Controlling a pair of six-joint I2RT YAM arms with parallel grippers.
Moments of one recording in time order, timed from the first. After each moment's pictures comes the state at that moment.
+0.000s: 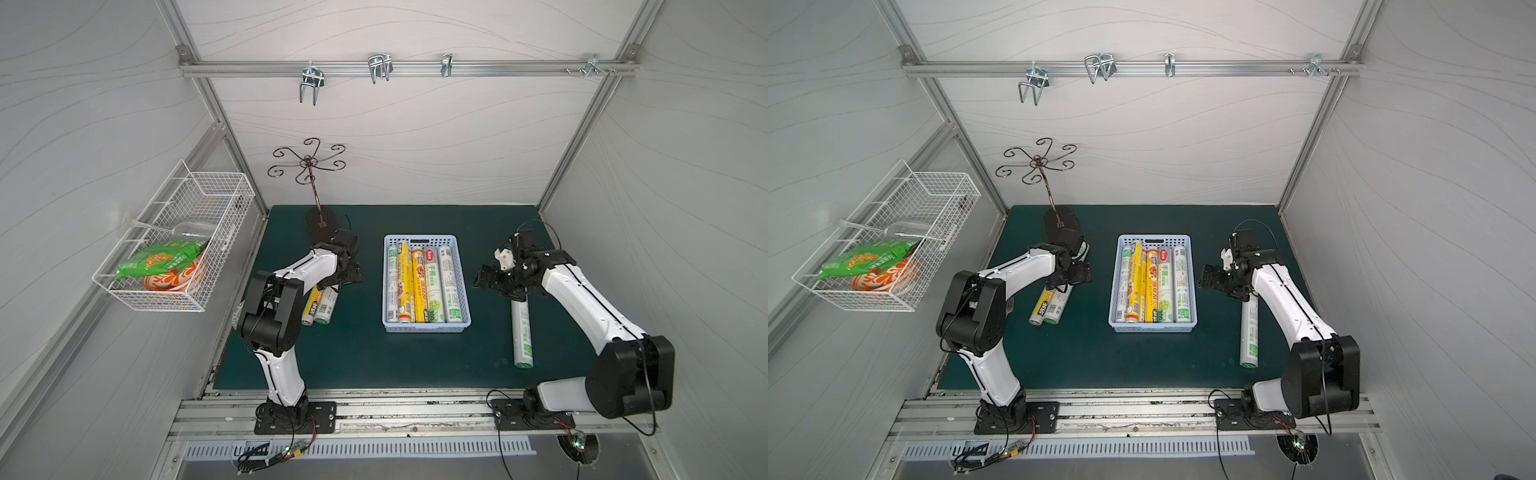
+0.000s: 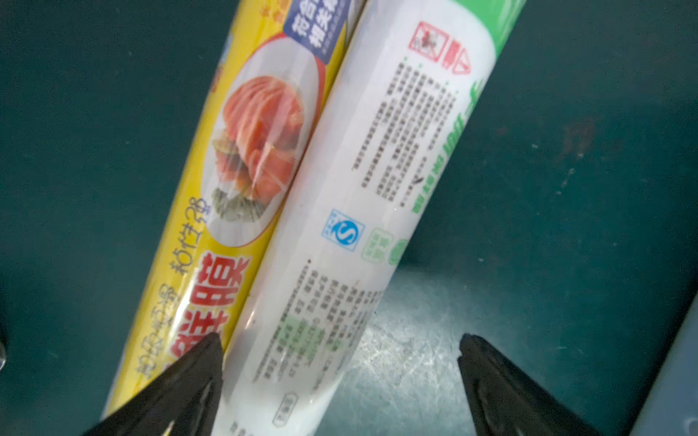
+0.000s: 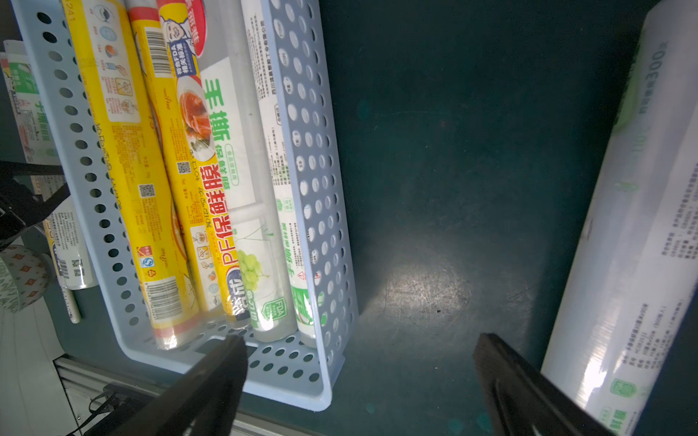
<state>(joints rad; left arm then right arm) -0.27 1.84 1.23 -0.68 -0.17 -0.50 0.20 1.38 1.12 -0.95 -0.28 0.33</state>
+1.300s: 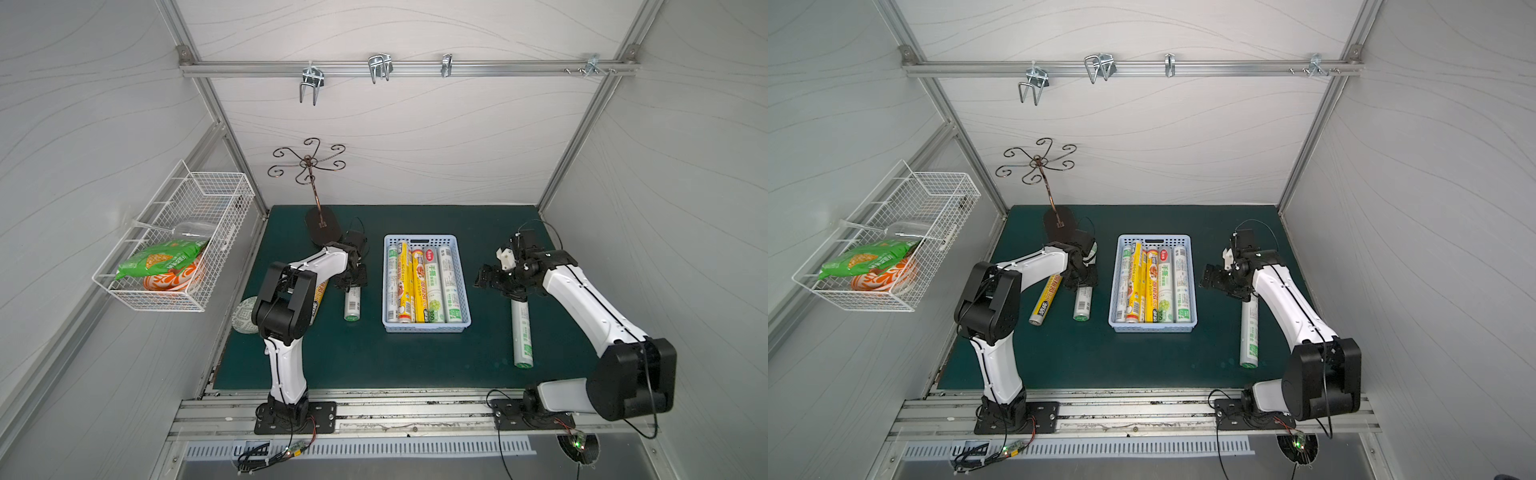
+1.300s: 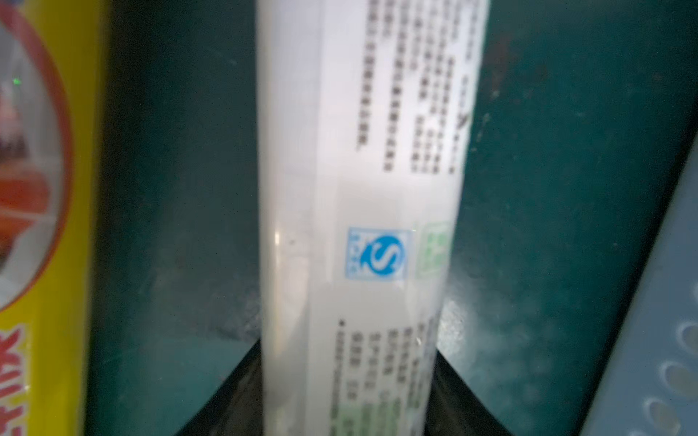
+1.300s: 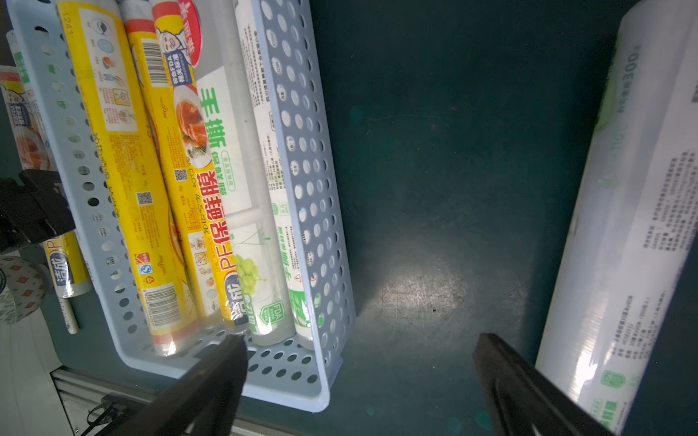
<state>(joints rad) -0.32 1.95 1.31 -0.70 -0.07 -0.42 0.19 1.36 1.12 -0.95 -0.26 0.35</state>
